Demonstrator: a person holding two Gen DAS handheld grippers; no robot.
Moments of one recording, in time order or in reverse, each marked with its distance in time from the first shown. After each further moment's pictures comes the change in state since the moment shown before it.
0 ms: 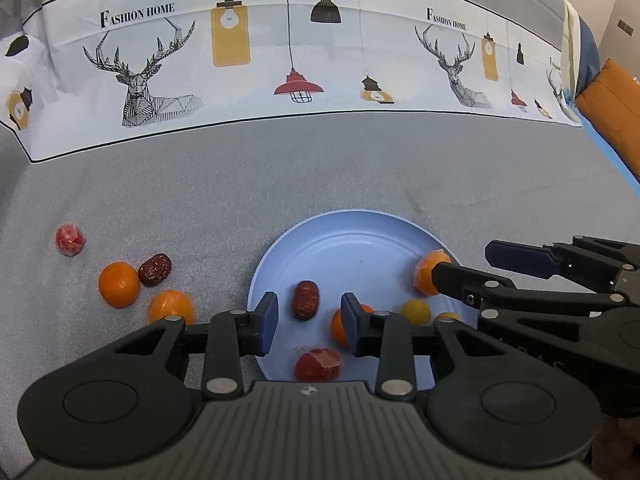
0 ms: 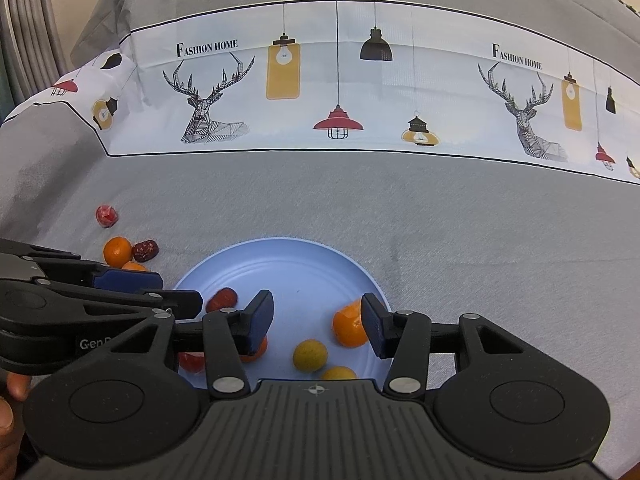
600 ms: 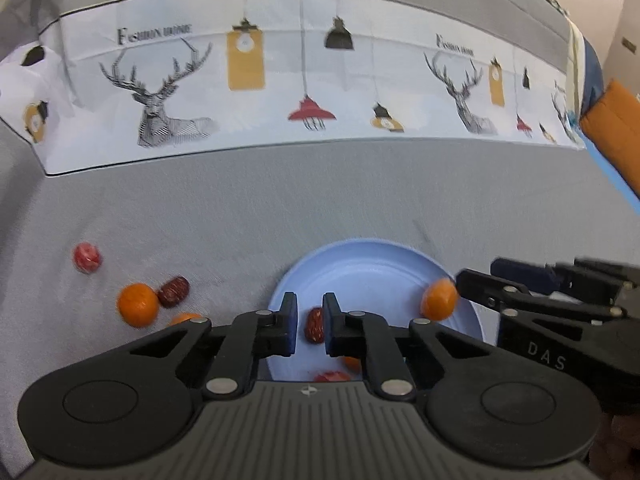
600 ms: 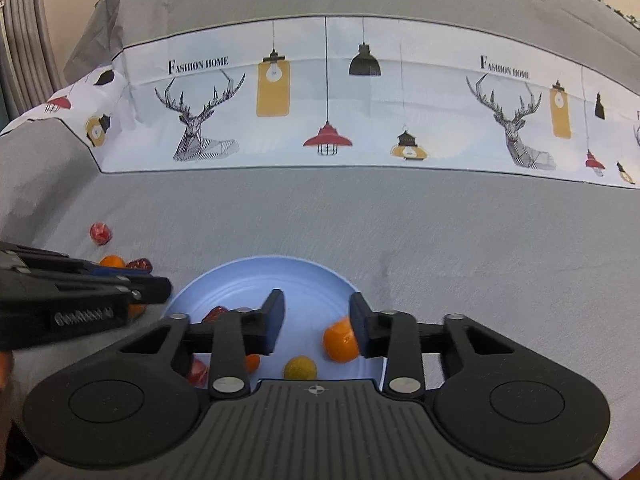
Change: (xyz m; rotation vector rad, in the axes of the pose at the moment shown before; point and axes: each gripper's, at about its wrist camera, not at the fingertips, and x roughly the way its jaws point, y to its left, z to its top) left arm -0.017 0.012 0.012 -0.045 -0.063 0.012; right arm -0.006 -0.003 0.003 0.018 -0.056 -0.024
